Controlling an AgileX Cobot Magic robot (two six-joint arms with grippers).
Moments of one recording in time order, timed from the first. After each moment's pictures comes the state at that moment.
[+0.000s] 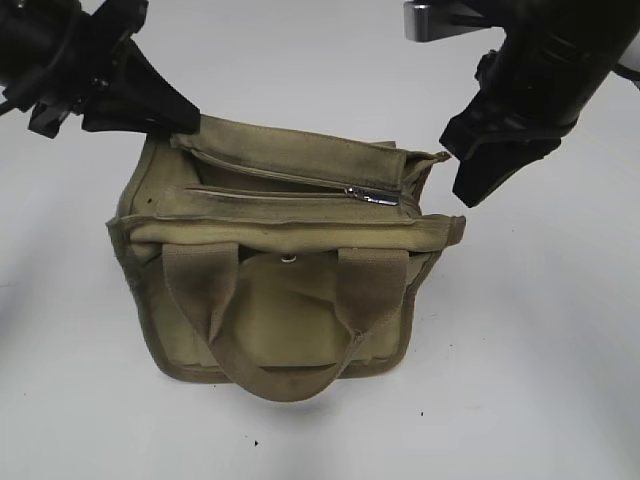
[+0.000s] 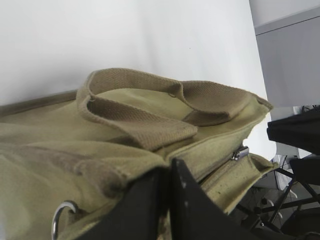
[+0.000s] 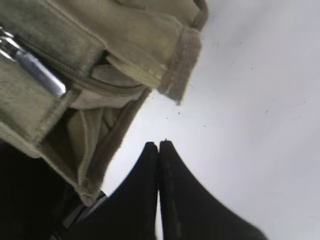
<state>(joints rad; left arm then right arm) -0.24 1.56 -1.19 -0.86 0.95 0.32 0.38 1.69 -1.41 0.21 1.21 -0.46</state>
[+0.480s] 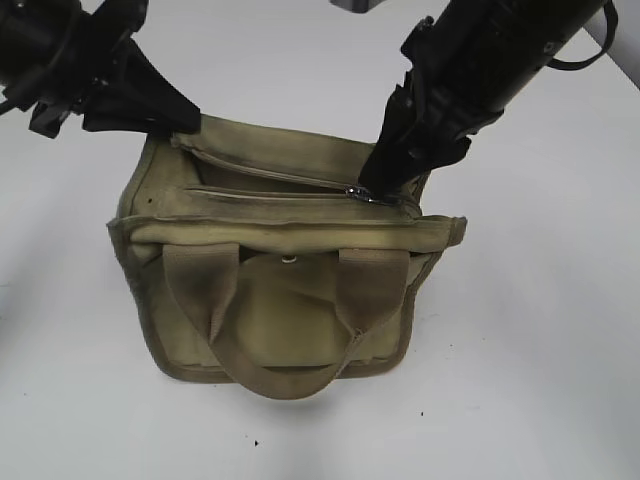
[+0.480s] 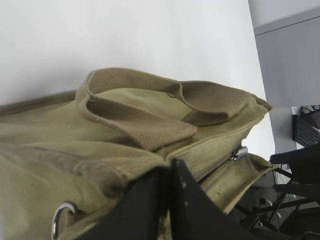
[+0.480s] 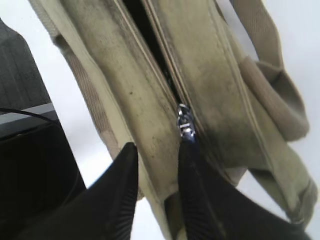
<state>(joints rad) -0.24 1.56 -1.19 -0.86 0.95 0.32 0.45 1.66 -1.41 0.46 1.12 -0.89</state>
